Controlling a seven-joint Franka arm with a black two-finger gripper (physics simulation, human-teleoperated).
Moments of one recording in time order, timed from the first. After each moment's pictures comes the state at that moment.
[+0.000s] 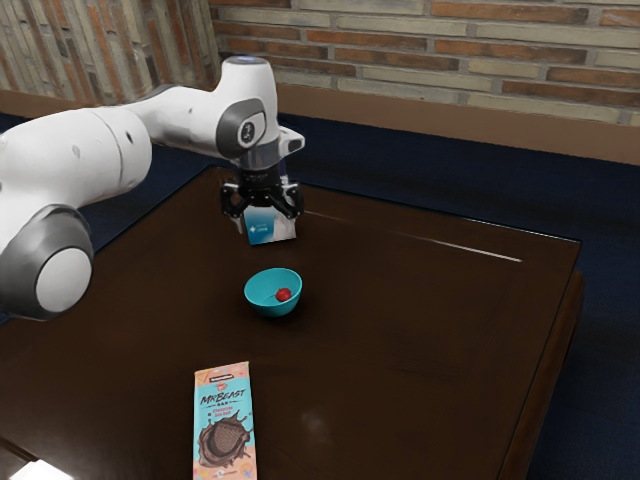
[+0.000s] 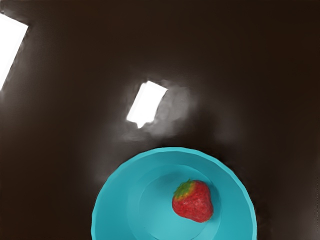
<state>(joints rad) -0.12 0.63 0.15 -1.25 -0.03 1.84 -0.41</state>
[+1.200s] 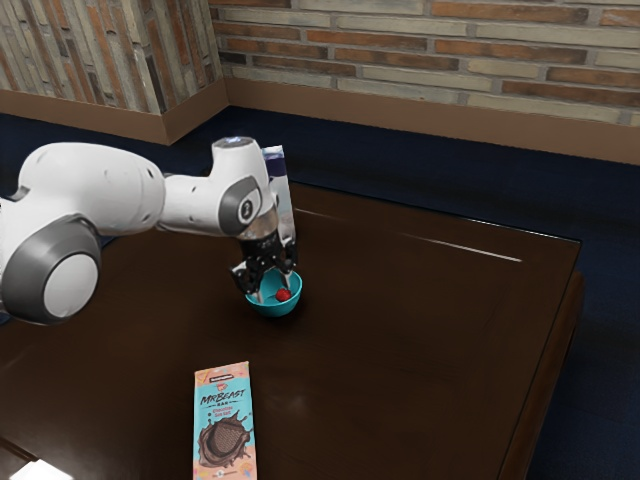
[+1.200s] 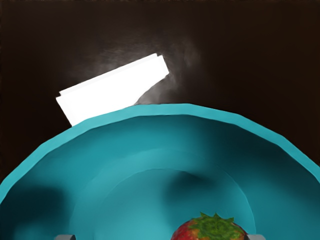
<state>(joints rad) -0.16 0.64 0.21 -1.59 -0.22 2.22 -1.05</state>
